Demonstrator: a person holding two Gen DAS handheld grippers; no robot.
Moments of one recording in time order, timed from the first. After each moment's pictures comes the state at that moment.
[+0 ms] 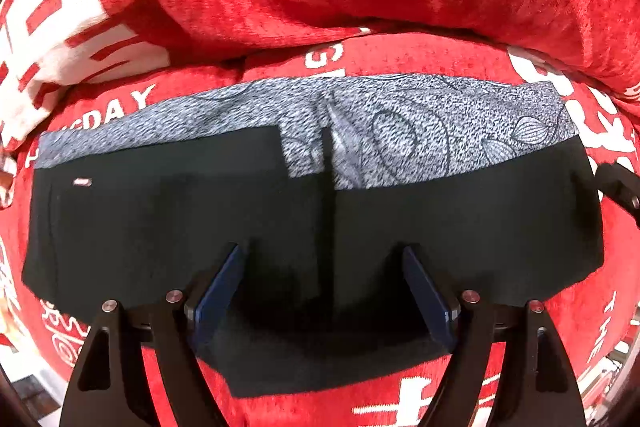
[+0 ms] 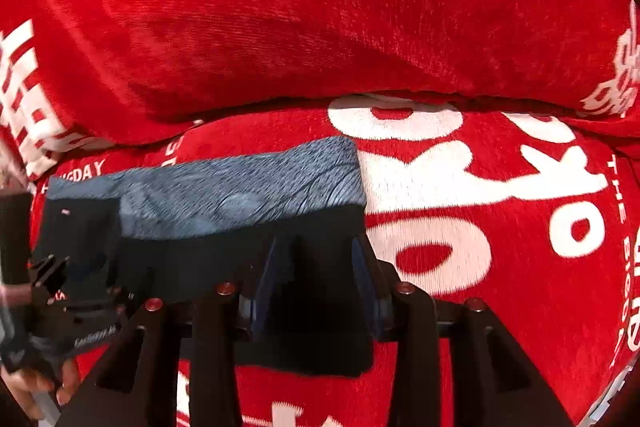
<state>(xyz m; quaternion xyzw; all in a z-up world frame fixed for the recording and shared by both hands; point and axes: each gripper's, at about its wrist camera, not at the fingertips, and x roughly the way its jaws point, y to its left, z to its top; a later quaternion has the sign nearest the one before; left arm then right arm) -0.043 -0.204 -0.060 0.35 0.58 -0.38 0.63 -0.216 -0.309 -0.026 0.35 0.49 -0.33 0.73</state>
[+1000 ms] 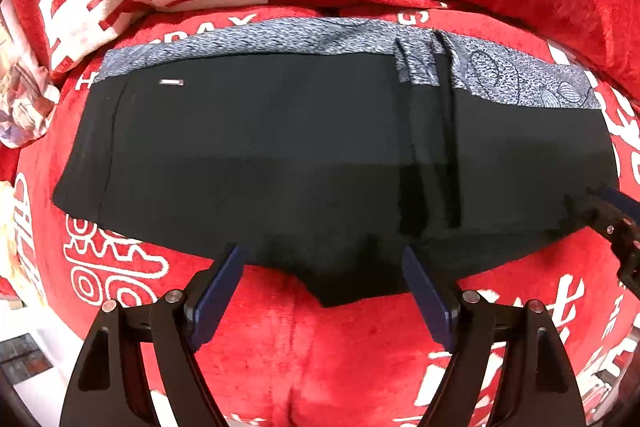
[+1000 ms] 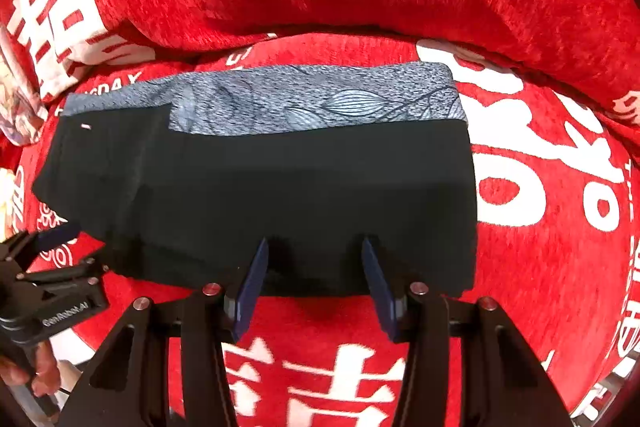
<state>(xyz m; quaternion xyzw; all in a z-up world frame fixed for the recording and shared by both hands) -0.023 -0.118 -0.042 0.34 0.60 -0.32 0.65 -0.147 -0.234 -0.042 0.33 0.56 -0.27 0.71</state>
